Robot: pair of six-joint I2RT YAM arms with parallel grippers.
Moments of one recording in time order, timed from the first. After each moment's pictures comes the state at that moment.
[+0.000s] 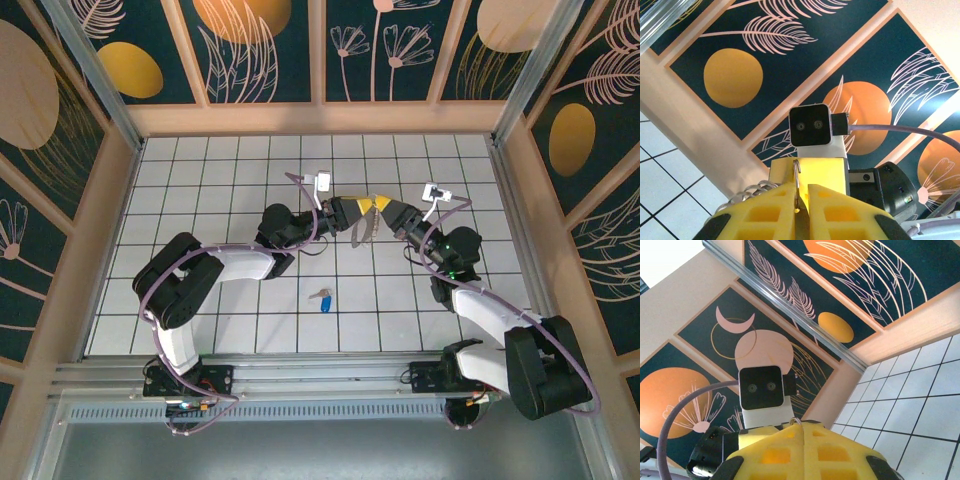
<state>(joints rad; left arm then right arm) -0.76 1.84 0.93 1.27 0.54 -1.06 0.30 1.15 0.39 1.06 -0.58 1.07</state>
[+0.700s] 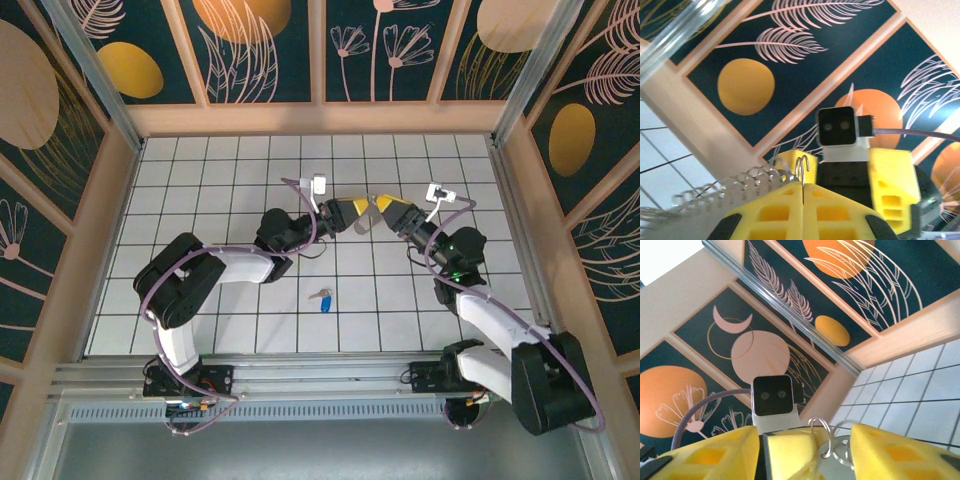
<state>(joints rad) -0.76 1.84 0.87 1.30 0.47 -1.02 0.28 1.04 0.39 0.93 -0.57 1.01</state>
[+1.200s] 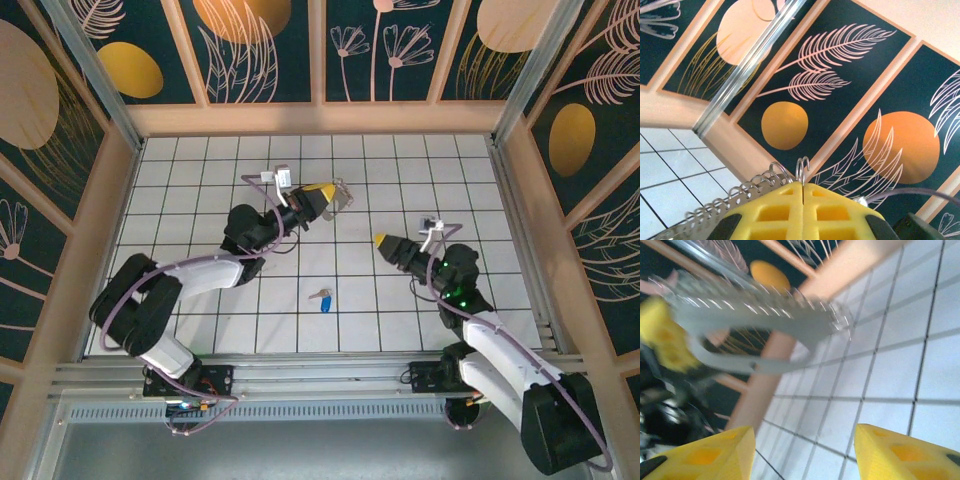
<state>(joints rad) -0.65 1.57 0.75 1.13 0.41 -0.83 0.35 0.84 0.23 0.49 -0.54 0.88</state>
